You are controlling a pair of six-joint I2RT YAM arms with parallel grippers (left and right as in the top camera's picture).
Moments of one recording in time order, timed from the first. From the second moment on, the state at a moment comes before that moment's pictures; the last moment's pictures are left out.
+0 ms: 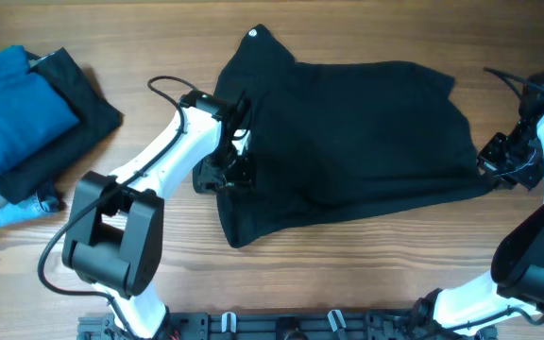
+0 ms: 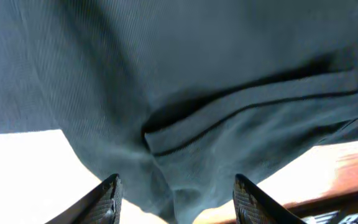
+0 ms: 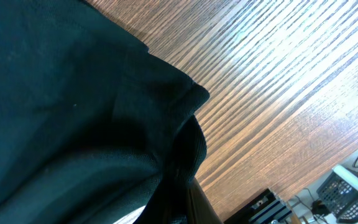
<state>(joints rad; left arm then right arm) -0.41 1.88 1.33 -1.17 0.25 -0.30 -0.41 1.77 1.41 -1.32 0.19 0.36</state>
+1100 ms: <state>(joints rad) -0.46 1.90 1.22 -1.09 0.33 -0.37 -0.41 1.77 1.41 -1.32 0.19 0.35</state>
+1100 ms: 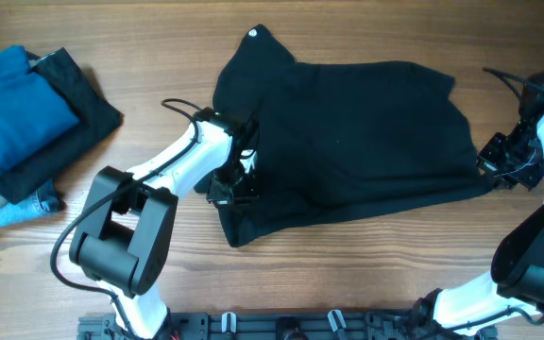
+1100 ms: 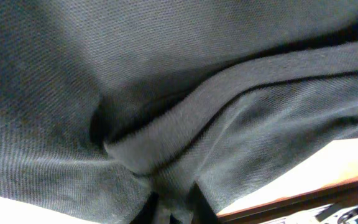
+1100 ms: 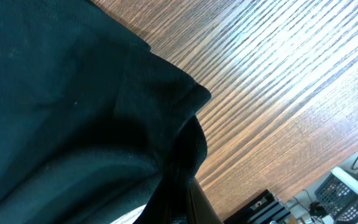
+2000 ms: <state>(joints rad) -0.28 1.70 1.30 -0.94 0.33 -0.37 -0.41 1.77 1.41 -1.27 0.18 0.34</state>
